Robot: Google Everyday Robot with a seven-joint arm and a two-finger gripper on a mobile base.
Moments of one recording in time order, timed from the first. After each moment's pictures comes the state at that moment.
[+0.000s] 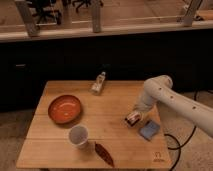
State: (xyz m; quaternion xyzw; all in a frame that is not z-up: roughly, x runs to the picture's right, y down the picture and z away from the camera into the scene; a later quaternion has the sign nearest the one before) arm 0.196 0.148 0.830 -0.28 -0.16 -0.18 0.93
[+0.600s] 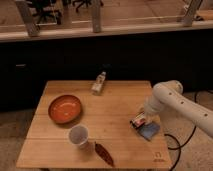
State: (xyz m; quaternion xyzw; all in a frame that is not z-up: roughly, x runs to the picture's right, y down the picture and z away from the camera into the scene) arm 0.224 0.169 0.823 -0.28 -0.16 -0.14 0.94
